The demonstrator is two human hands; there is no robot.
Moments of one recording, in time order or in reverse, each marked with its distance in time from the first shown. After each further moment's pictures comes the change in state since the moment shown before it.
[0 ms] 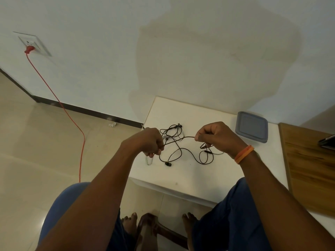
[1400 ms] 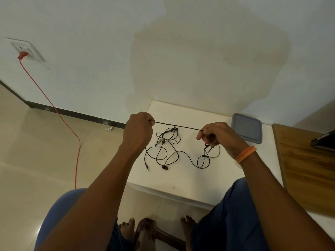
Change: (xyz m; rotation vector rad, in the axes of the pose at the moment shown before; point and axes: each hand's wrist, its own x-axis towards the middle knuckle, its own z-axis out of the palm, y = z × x) left_hand -0.005 0.017 -0.012 -0.162 0.758 -0.021; right_hand -0.003 -0.001 -0.018 0.158 0.009 0.040
